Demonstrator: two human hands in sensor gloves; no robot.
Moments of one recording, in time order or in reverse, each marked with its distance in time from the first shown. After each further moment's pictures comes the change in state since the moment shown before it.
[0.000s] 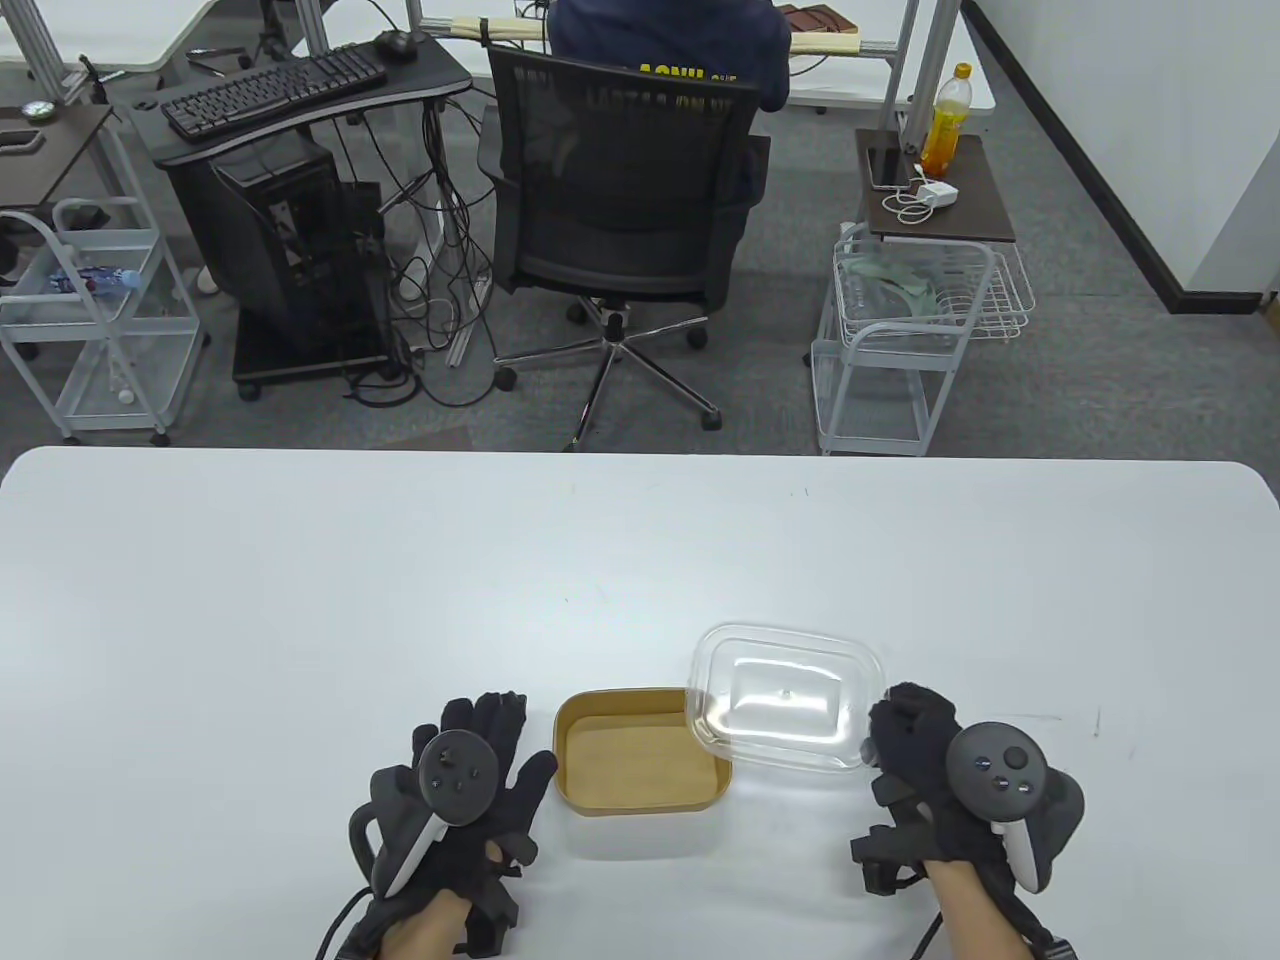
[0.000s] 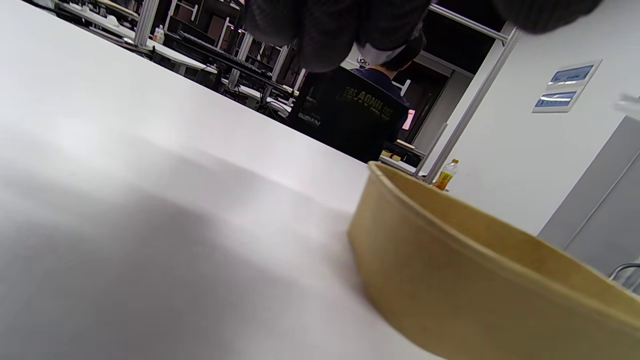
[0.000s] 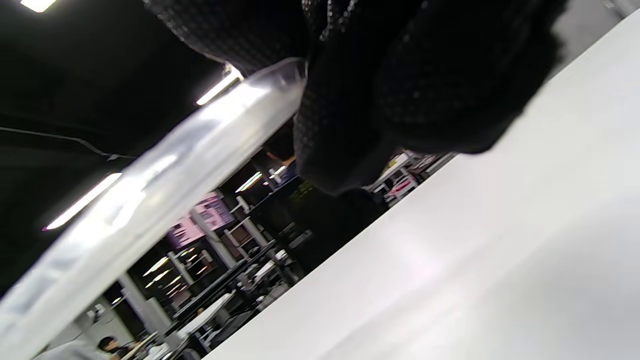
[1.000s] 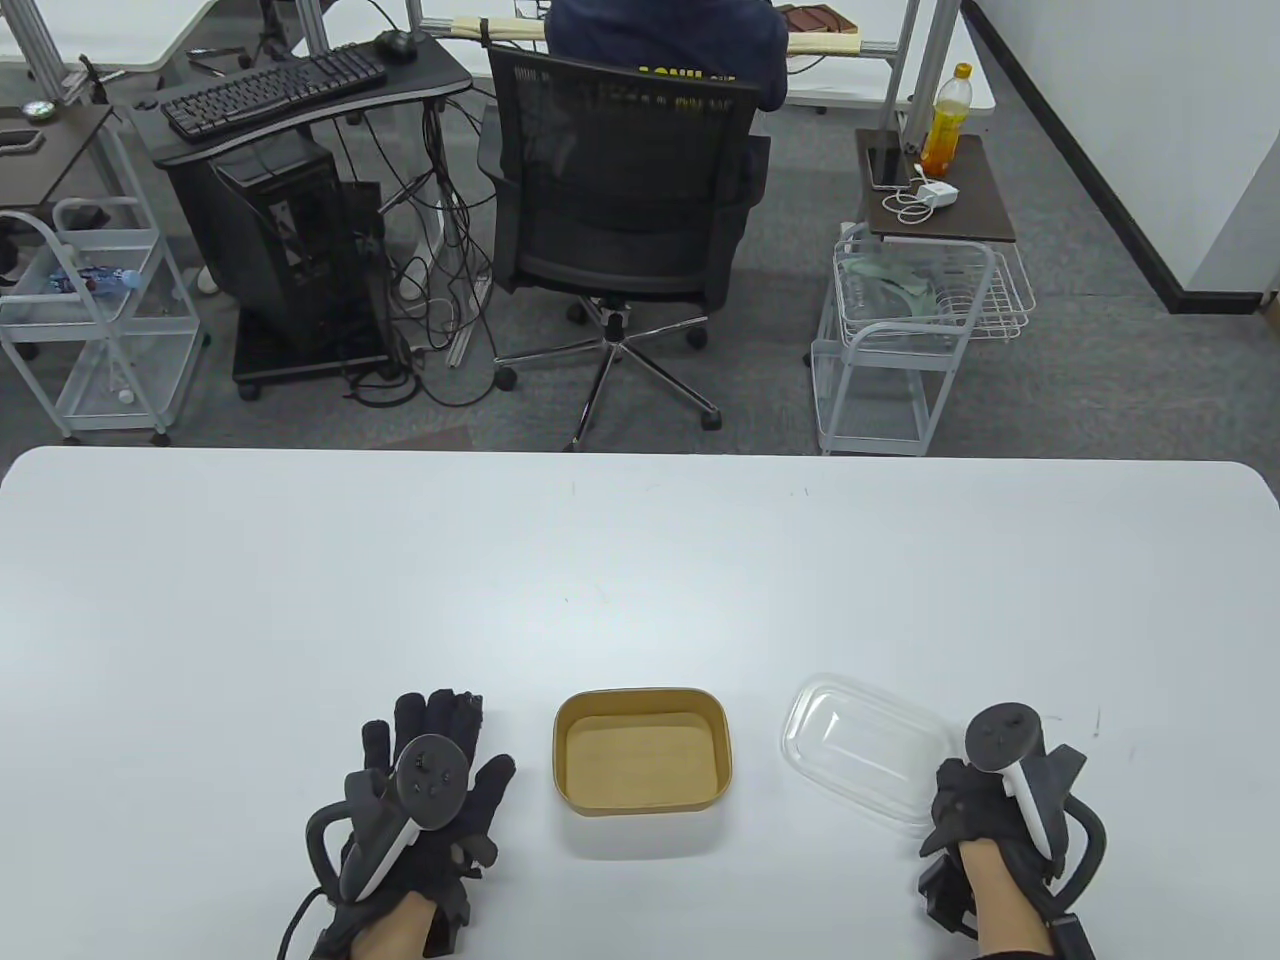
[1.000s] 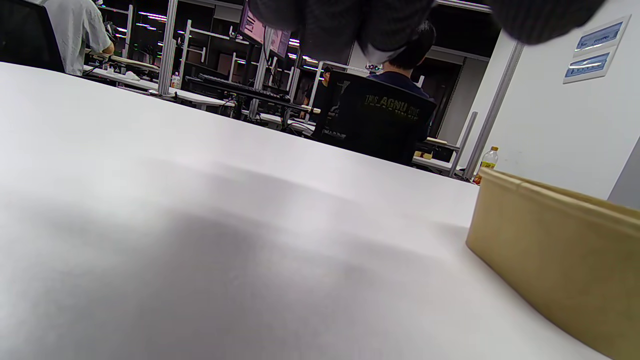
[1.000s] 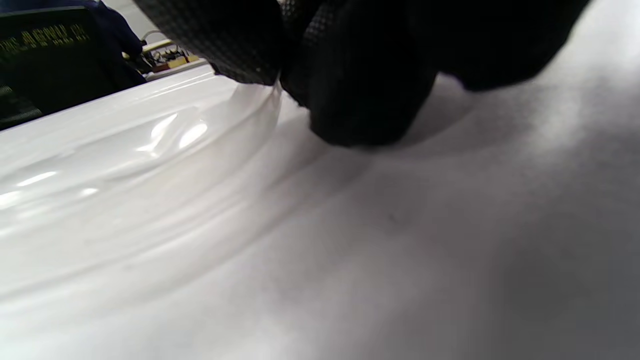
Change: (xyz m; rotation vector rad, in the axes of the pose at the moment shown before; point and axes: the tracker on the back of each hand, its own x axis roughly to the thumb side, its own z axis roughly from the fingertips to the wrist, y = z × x) left_hand -0.031 0.012 -0.002 0.069 0.060 -0.211; right_hand -0.101 0.005 -0.019 0.210 0.593 0.450
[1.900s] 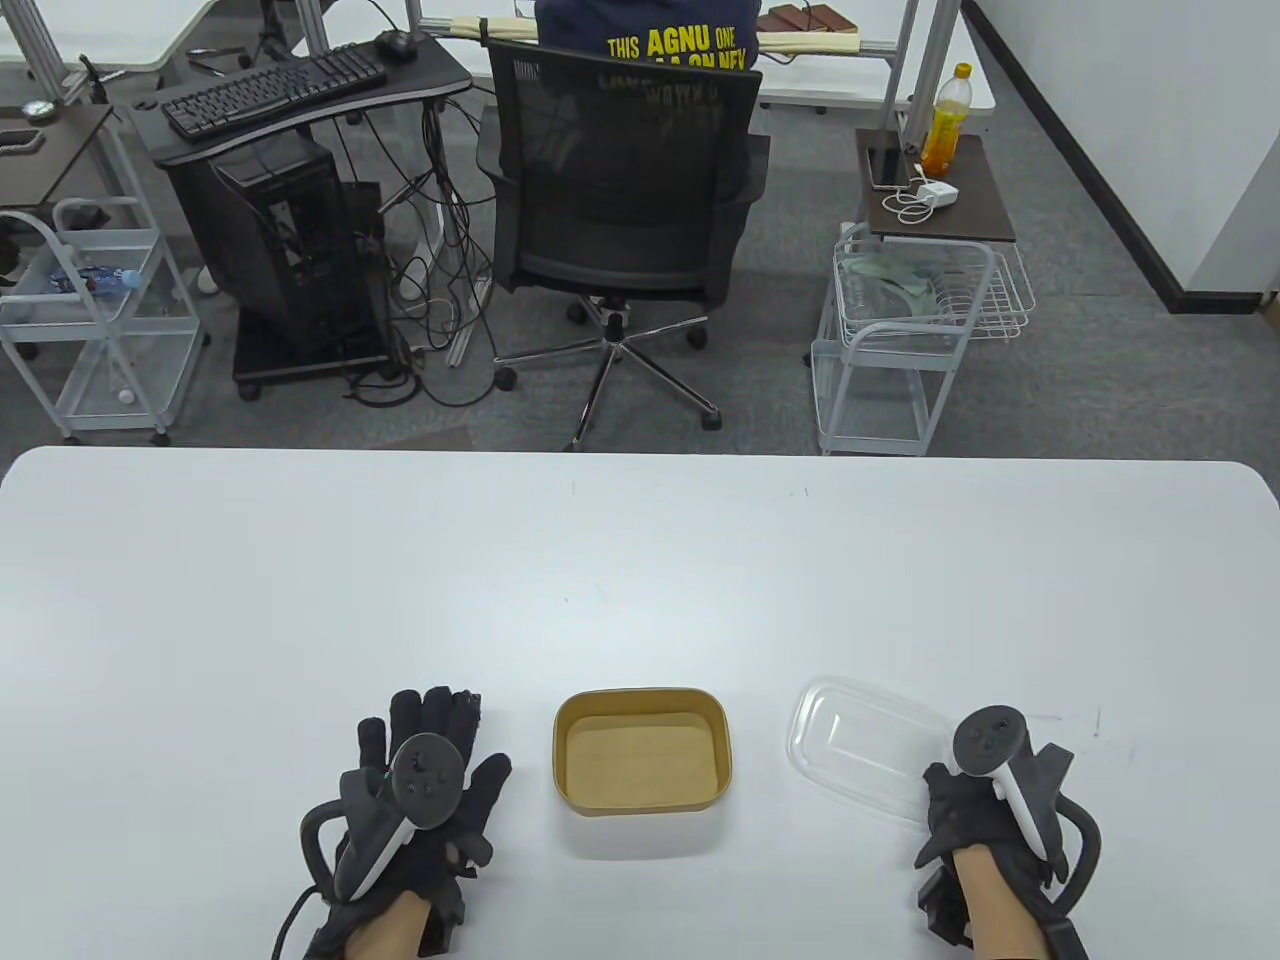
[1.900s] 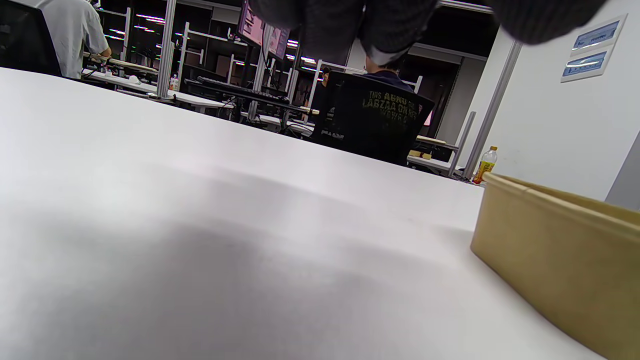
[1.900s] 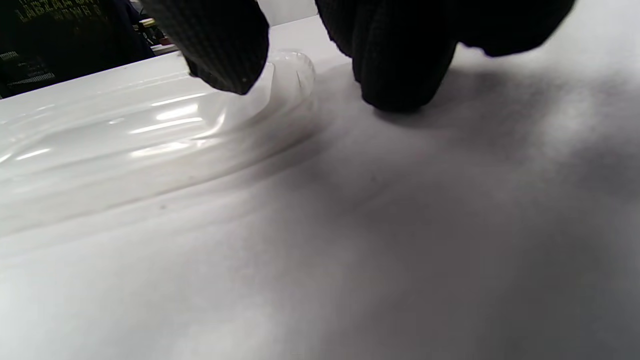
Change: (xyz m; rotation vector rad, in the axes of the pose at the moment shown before) left_hand -0.003 0.003 0.000 0.001 -0.006 -0.012; right_hand 0.007 0.007 0.007 0.050 0.001 0.113
